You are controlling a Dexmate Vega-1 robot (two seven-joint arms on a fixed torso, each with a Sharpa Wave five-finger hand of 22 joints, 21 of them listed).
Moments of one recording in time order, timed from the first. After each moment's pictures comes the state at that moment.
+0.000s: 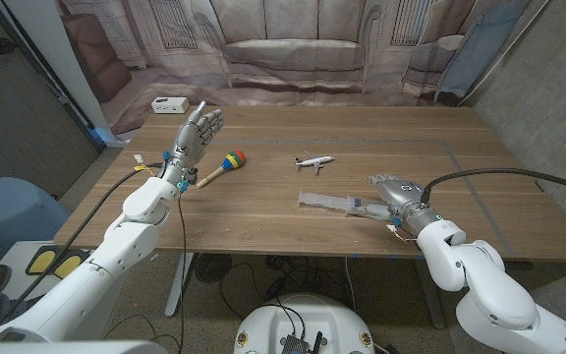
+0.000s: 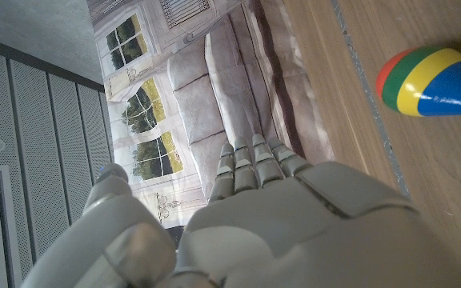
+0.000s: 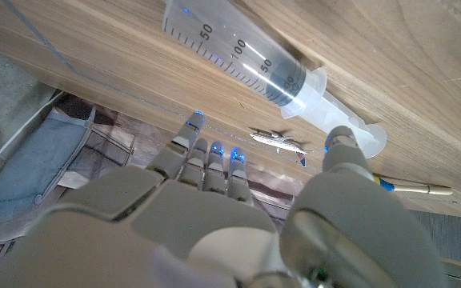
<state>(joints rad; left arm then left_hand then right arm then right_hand) 1.03 0.66 0.24 -1.56 -0.70 -0.39 -0.09 0.19 0.03 0.25 -0.11 0.19 0.23 0.09 0.19 0.17 0.25 0.07 0.22 0.19 0.19 0.07 0.19 0.17 0.06 0.05 0.20 0.17 -1.39 -0.96 -0.47 -2.45 -0.93 -0.78 0.20 0.46 0.02 0.26 -0.18 0.19 0.14 0.06 0.20 0.19 0.16 0.09 0.21 0.20 0.12 0.04 0.22 0.20 0.35 0.01 0.21 0.17</state>
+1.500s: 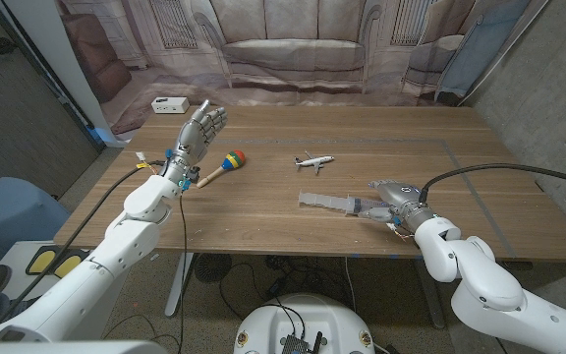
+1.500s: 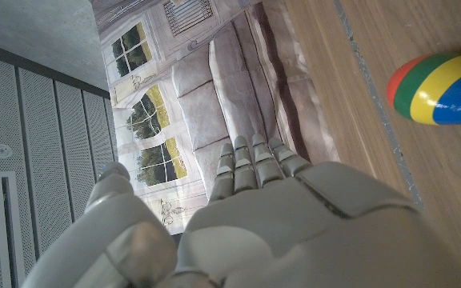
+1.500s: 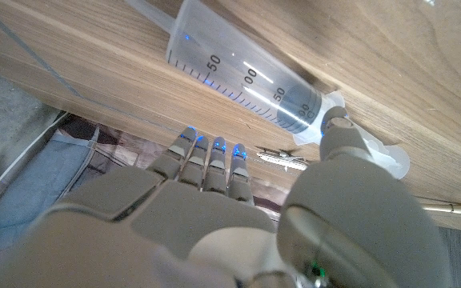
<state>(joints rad) 1.02 0.66 0.25 -1.57 -0.69 -0.38 -0.10 0.19 0.03 0.25 -0.11 0.19 0.23 0.09 0.19 0.17 0.25 0.06 0.22 0.19 0.19 0.06 0.19 0.17 0.05 0.06 0.20 0.17 -1.28 -1.01 -0.55 -2.38 -0.78 -0.83 0.13 0.61 -0.02 0.30 -0.15 0.19 0.22 0.03 0.21 0.19 0.22 0.07 0.21 0.20 0.15 0.04 0.21 0.20 0.16 0.03 0.17 0.17</state>
